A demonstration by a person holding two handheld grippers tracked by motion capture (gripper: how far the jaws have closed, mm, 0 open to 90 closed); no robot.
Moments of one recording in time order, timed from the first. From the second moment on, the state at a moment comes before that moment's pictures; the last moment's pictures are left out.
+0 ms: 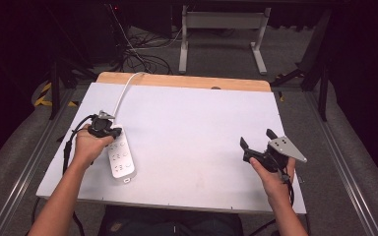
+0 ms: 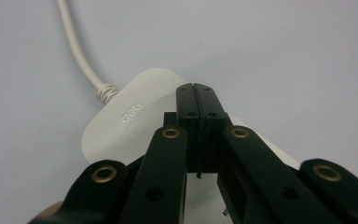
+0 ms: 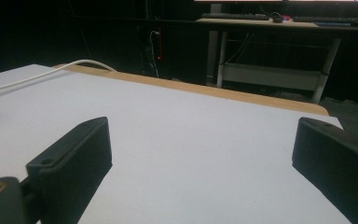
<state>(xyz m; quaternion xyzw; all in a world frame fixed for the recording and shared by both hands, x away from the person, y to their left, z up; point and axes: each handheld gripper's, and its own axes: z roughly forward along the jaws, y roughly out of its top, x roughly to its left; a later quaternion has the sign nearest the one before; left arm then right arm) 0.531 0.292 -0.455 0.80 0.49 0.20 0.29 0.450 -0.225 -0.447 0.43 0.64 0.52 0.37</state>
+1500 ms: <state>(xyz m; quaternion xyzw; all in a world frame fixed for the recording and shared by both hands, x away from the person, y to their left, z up) 0.419 0.352 -0.406 0.52 0.51 0.43 0.54 0.449 -0.228 -0.446 0.44 0.63 0.53 0.37</state>
